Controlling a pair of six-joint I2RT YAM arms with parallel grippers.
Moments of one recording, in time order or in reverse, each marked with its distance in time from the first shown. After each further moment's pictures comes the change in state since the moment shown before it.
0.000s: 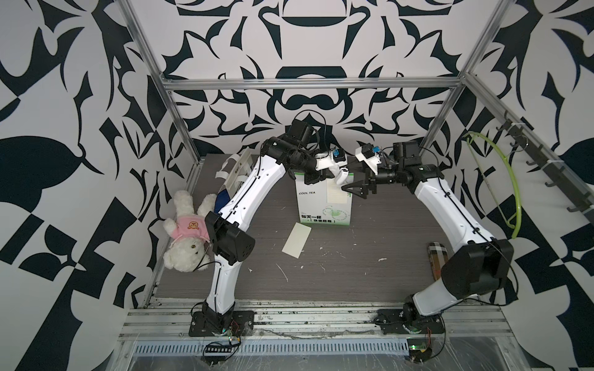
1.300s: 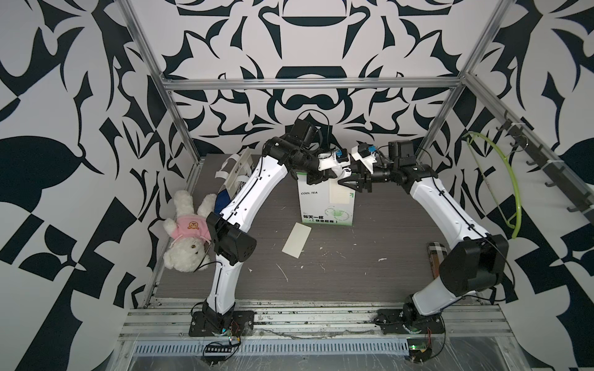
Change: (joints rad) left arm -0.019 0.008 0.028 -0.007 -0.019 -0.010; right arm 0.021 0.015 -0.005 0.084 -0.019 0.036
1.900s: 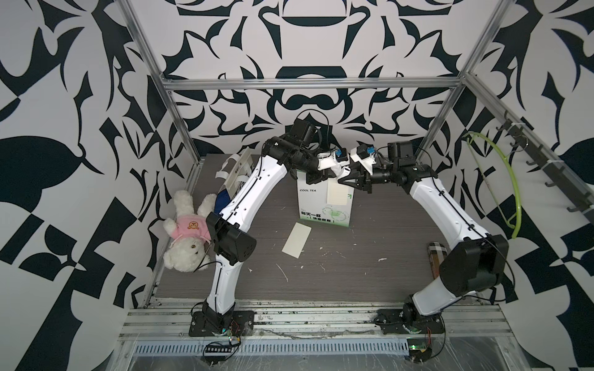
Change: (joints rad) left arm 0.002 0.000 0.003 -0.002 -0.011 -0.008; right arm 0.000 -0.004 -0.005 -0.026 0.029 -0.025
